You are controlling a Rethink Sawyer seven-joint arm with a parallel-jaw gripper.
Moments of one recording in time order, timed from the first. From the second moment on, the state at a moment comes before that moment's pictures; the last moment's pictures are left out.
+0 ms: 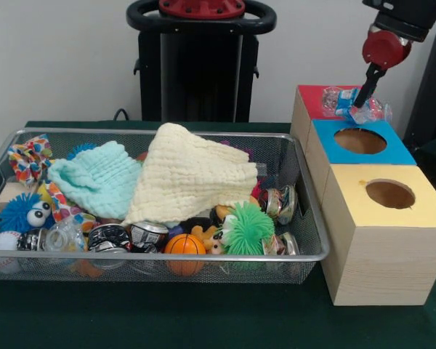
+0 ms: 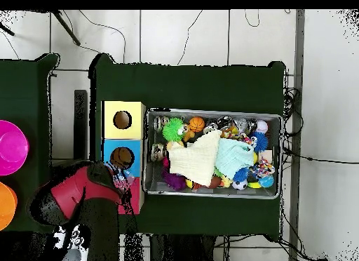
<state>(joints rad) 0.33 -0.75 -0.08 1.67 -0.35 0.68 1.31</state>
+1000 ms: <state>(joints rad) 0.15 -0.72 -0.08 1.63 -0.34 0.67 1.31</state>
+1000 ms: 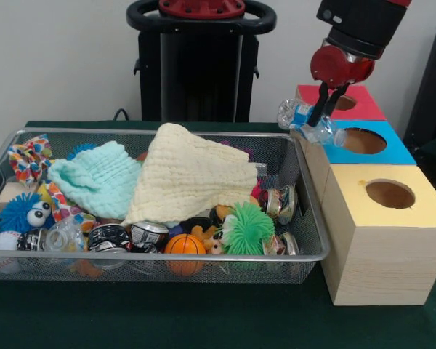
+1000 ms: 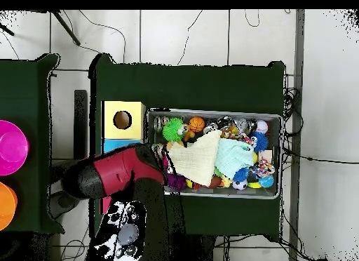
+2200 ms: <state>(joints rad) 0.30 -0.66 -0.08 1.51 -0.26 0.66 1.31</state>
